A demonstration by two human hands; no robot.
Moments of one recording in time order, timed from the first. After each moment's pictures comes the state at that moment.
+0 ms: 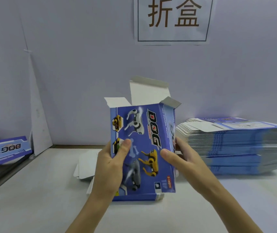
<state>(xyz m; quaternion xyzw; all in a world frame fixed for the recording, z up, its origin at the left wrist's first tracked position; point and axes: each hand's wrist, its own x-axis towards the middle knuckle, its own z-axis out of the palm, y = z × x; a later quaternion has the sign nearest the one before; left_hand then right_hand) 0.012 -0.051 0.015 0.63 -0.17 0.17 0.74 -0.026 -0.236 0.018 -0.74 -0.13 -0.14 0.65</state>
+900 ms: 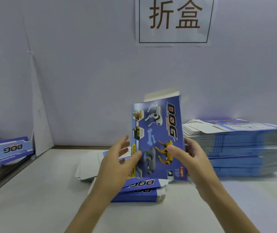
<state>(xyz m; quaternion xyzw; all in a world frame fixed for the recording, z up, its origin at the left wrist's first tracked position) 0.027 -0.043 0.004 0.73 -0.20 0.10 0.64 -0.017 -0.238 0.014 -0.65 -0.06 -0.17 0.73</state>
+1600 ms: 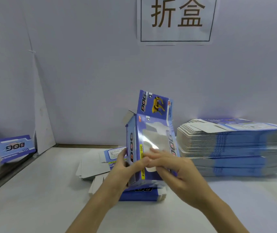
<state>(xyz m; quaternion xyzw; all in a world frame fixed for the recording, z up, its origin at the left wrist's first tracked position) 0.032 -0.050 -0.013 0.62 -0.13 -0.15 0.76 -0.022 -0.221 0.000 -0.83 -0.28 -0.24 0.41</state>
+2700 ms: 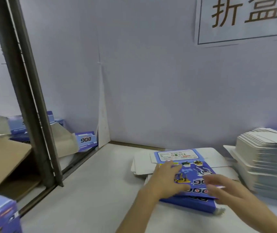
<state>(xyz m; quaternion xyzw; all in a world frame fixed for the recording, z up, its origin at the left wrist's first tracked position) 0.083 -0.022 -0.059 0.94 -0.20 -0.01 0.27 -0.008 -0.219 -0.026 -0.85 -0.03 0.00 0.53</state>
